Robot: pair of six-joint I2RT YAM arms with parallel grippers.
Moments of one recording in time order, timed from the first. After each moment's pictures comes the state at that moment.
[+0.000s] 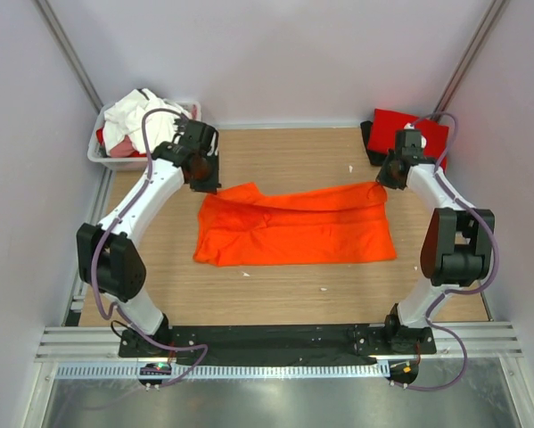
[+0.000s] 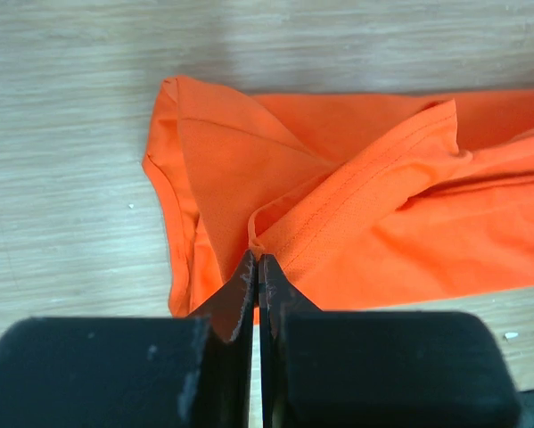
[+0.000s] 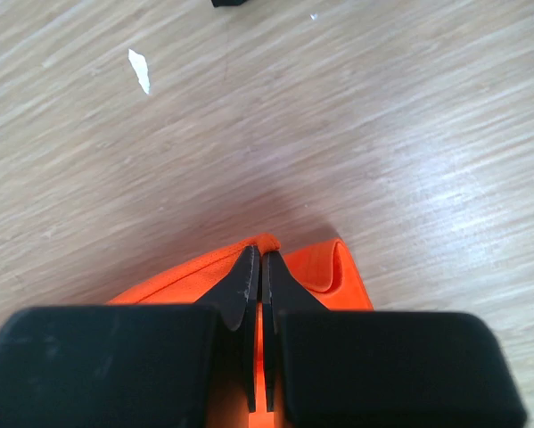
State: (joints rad) left arm -0.36 1.68 1.57 -0.91 -0.04 -0.32; right arm -0.05 1.72 1.29 -0.46 0.09 0.39
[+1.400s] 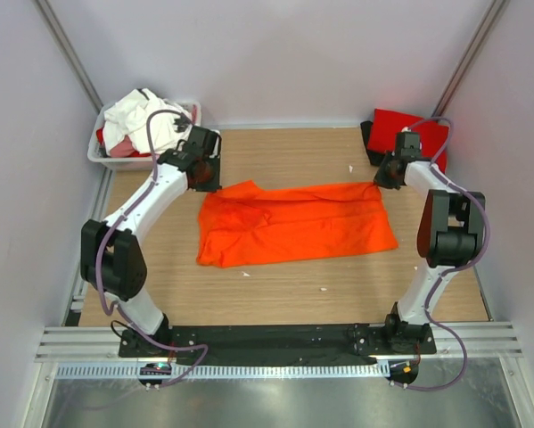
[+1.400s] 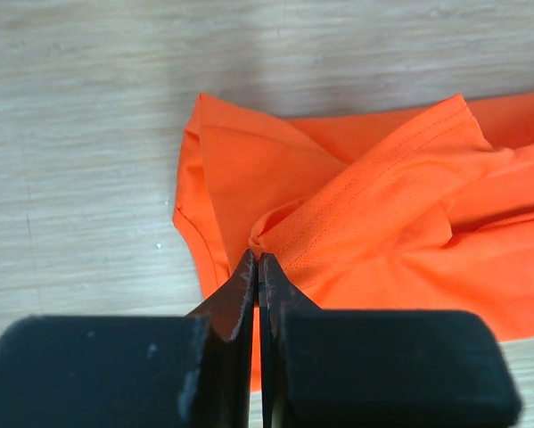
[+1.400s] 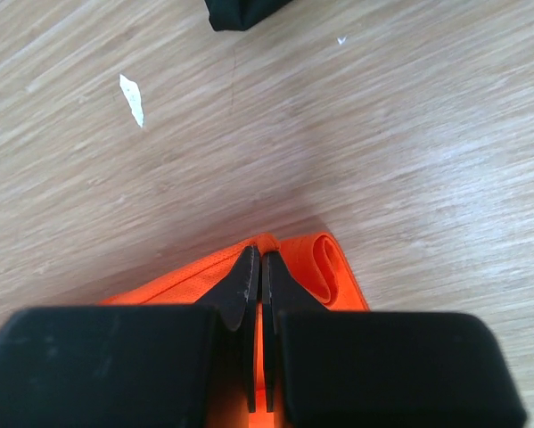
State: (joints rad) left arm -0.37 1.70 1.50 -0.75 -0.13 -0.26; right arm -0.09 1.89 1.34 -0.35 -0.02 0.39
